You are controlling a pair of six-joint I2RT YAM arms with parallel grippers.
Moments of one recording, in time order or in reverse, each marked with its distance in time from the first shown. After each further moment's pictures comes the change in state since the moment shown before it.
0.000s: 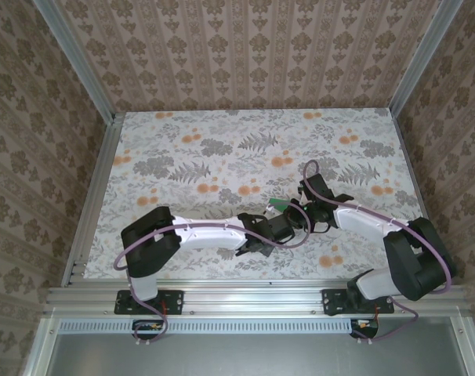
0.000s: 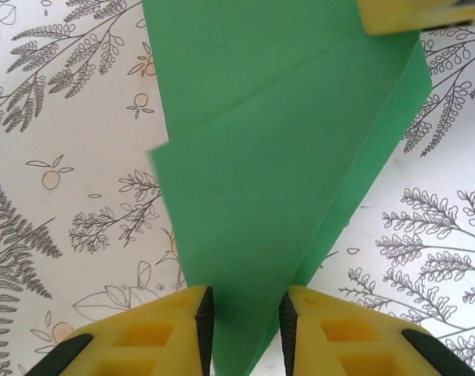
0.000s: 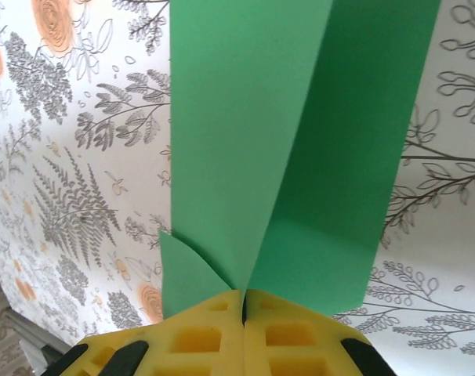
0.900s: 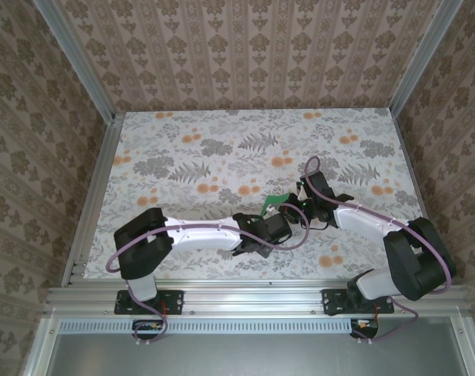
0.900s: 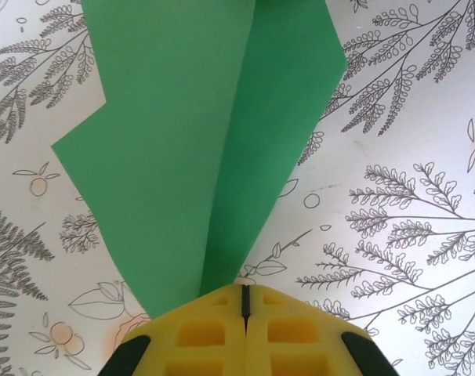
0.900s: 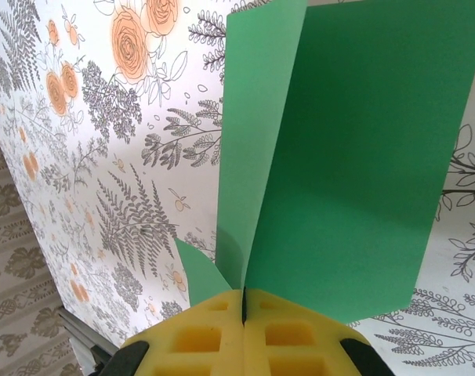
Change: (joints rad) left arm 0.008 -0.043 -0.037 0.041 0.051 0.073; right arm -0.003 0.000 0.000 0.103 -0.033 0.067
